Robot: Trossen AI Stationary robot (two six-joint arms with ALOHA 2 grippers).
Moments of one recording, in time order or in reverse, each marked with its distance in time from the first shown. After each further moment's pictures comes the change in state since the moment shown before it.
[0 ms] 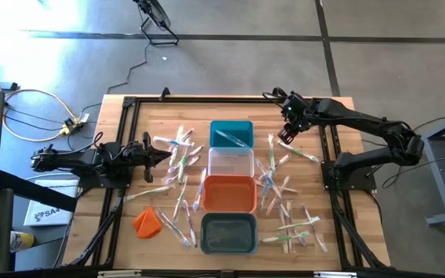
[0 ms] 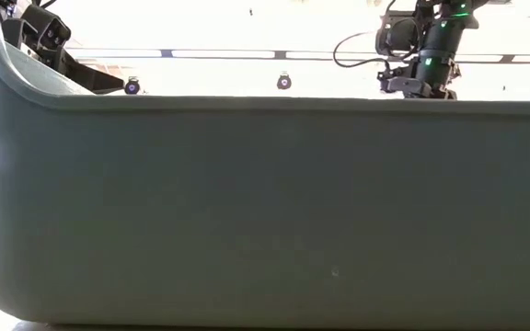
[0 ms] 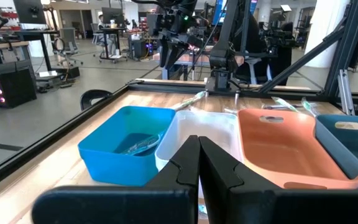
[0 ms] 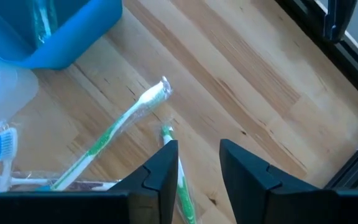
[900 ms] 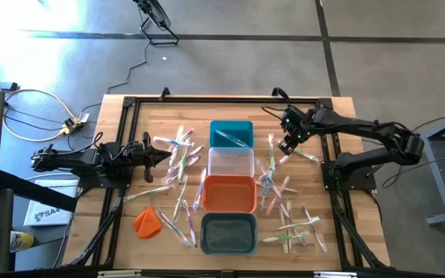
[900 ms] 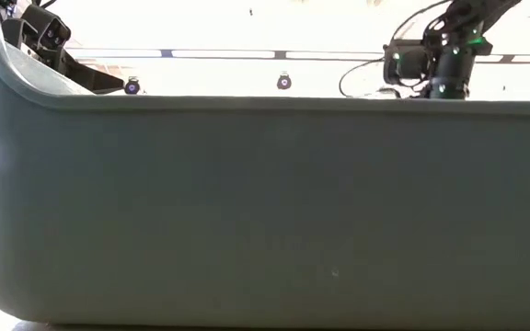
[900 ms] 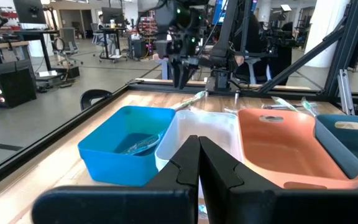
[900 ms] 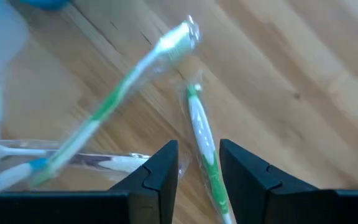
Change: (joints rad) left arm 0.000 0.000 0.001 -0.004 0.000 0.000; right arm 0.031 0.001 -0.215 0.122 -0.098 0.069
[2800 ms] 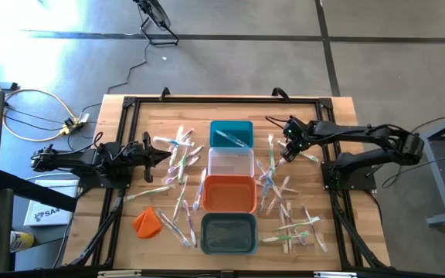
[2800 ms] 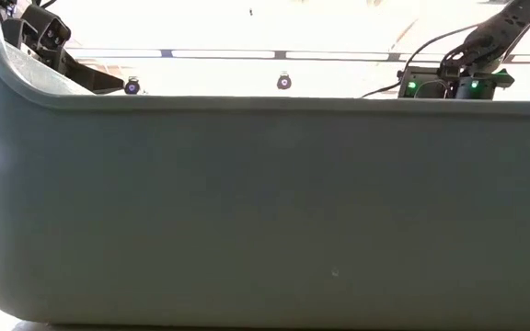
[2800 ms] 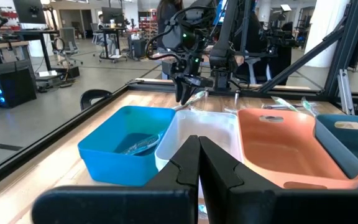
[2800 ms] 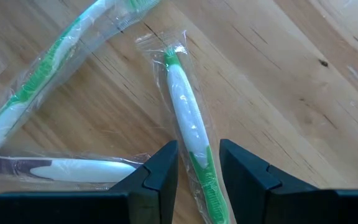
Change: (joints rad) left arm 0.000 0.000 0.000 -0.001 0.000 0.000; right arm 0.000 0.000 -0.228 0.239 0.051 0.003
